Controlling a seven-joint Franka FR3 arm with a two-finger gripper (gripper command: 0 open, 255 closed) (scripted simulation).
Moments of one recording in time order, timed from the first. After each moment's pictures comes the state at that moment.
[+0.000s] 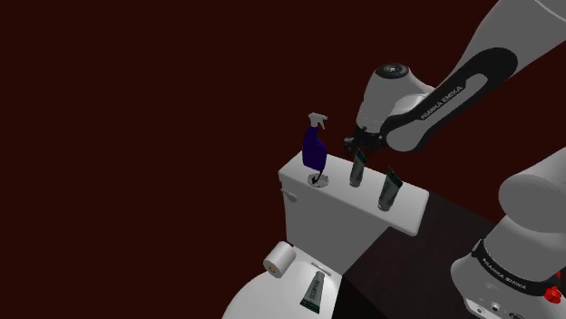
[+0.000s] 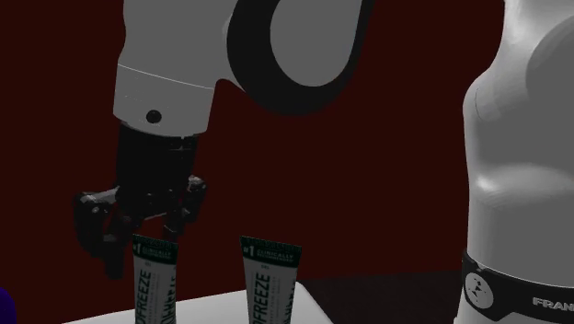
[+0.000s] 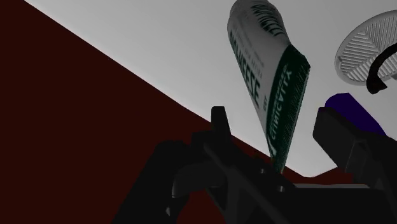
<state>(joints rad) -0.52 -0.19 0.42 -2.75 -0.38 2.82 0.89</state>
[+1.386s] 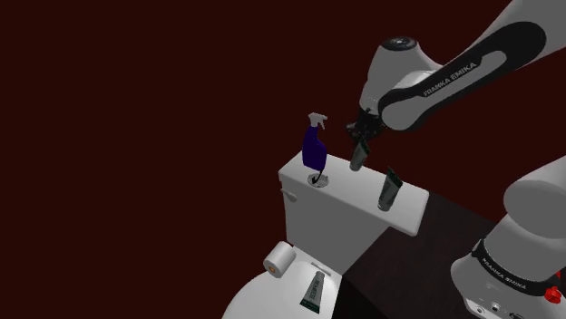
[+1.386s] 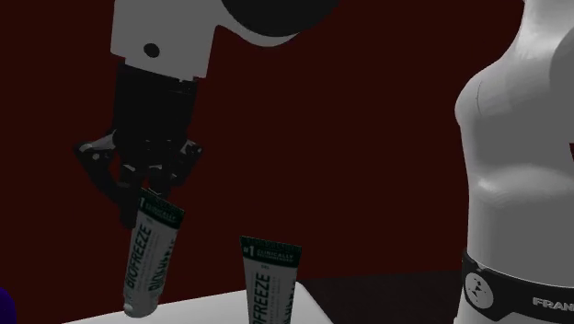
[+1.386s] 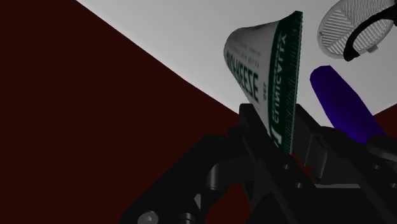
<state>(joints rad) -0.40 -0.34 0.34 -2.72 -0.20 2.65 0.73</state>
